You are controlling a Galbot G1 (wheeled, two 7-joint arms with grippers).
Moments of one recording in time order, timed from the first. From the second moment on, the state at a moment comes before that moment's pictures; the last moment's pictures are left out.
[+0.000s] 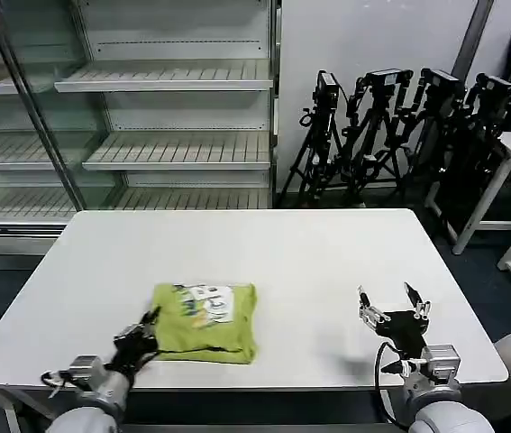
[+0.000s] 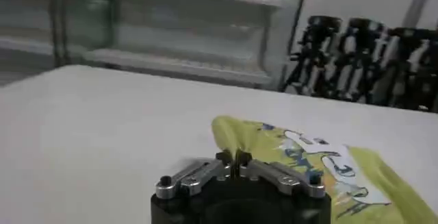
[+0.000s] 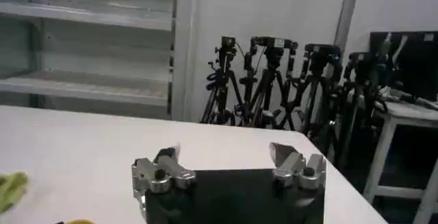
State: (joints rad) left arm 1.41 -1.61 -0.79 -2.09 -0.12 0.50 0.27; right arm -1.45 1.26 0.55 2.30 0.22 -0.48 0.17
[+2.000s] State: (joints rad) left arm 1.26 -1.39 -0.18 -2.21 -0.23 0.56 -0.04; right arm -1.40 1.23 0.60 2.30 0.17 -0.47 0.15
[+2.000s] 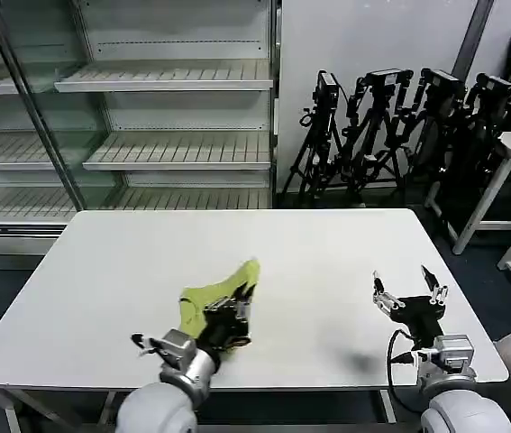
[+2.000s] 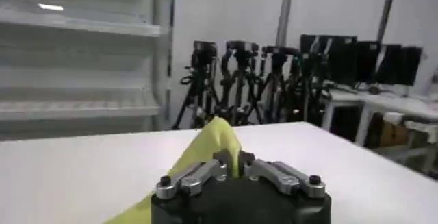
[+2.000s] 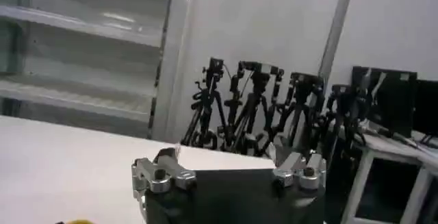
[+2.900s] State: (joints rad) left arm 1.26 -1.39 -0.49 -2.10 -0.10 0.28 0.14; right arm -1.30 1.25 0.52 2.16 0.11 -0.39 0.11
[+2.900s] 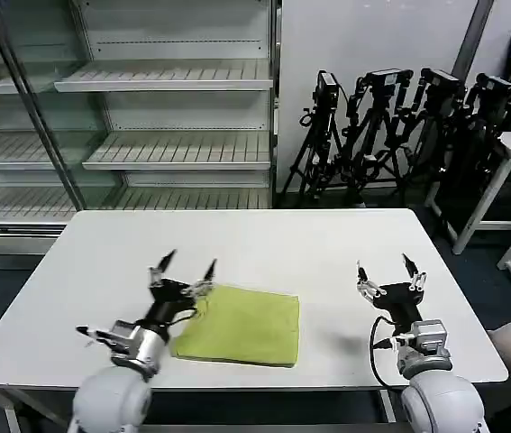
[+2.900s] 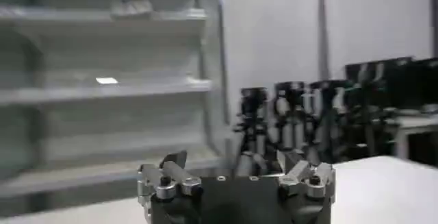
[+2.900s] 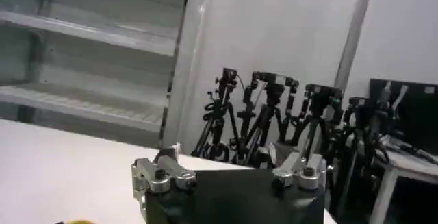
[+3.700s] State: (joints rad) left arm 1.29 -1.34 -0.76 -1.98 0.03 0.07 0.26; right arm -1.30 1.23 0.49 2.11 0.10 -0.31 0.09
